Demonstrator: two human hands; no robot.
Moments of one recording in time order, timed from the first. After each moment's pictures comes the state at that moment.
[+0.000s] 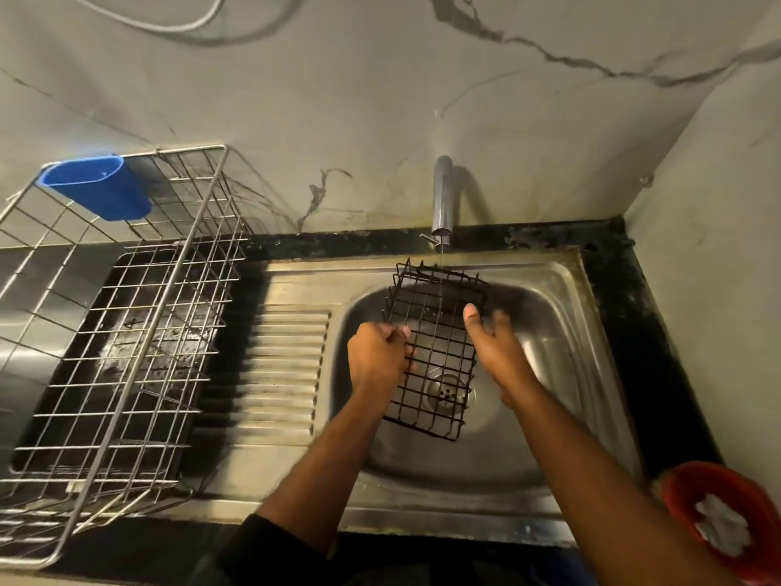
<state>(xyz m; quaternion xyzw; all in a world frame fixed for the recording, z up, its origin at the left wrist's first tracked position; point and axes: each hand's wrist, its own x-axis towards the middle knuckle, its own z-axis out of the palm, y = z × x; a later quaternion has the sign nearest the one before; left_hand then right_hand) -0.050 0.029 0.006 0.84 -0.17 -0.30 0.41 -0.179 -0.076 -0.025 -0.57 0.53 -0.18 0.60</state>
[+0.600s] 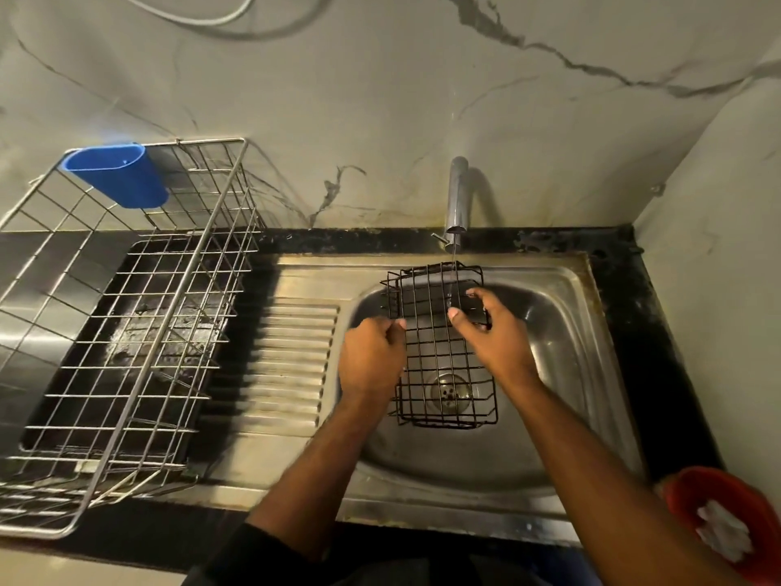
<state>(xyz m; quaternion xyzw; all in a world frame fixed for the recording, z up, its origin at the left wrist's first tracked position) -0.040 0.050 0.007 0.89 -0.28 -0.16 0.31 -0.173 -0.077 -0.016 -0.72 0.46 -0.20 0.47</state>
